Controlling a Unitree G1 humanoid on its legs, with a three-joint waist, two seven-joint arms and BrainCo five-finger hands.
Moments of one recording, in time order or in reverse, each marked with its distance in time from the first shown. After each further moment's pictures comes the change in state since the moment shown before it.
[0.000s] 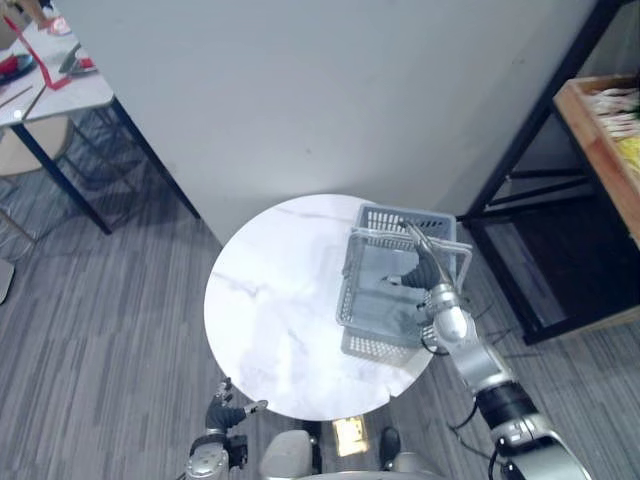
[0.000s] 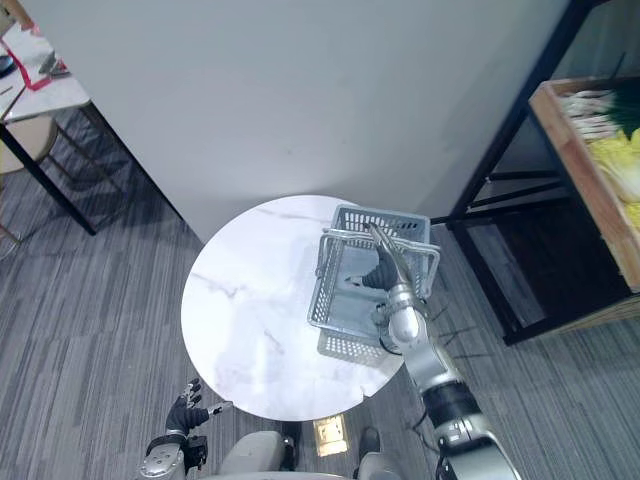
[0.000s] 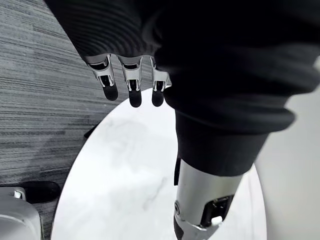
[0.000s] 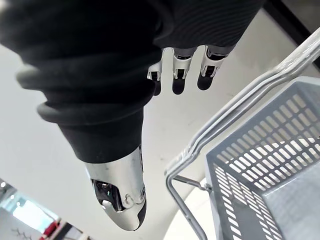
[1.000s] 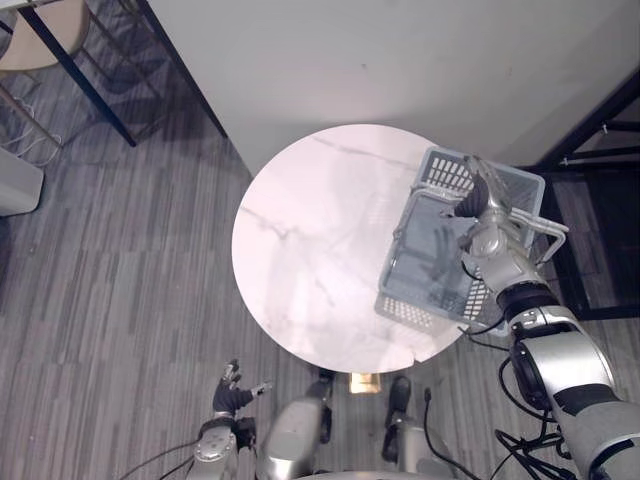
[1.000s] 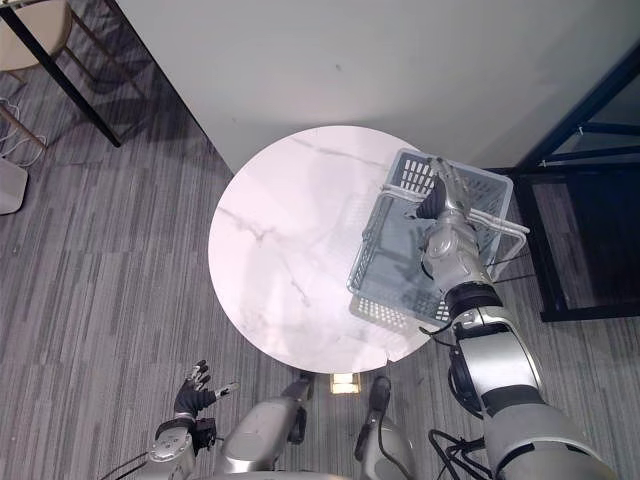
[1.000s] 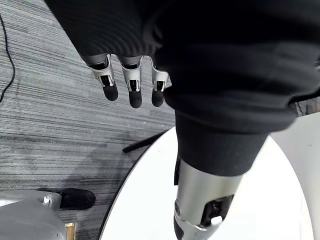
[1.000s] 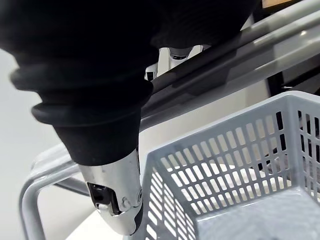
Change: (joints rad) left arm -0.052 -0.009 -0.058 -0.005 -0.068 -0.041 0.023; right arm -0.495 -0.149 -0.093 0.563 -0.104 0.144 -0.108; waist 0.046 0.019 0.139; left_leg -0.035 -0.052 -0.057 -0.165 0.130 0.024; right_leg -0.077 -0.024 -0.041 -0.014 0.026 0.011
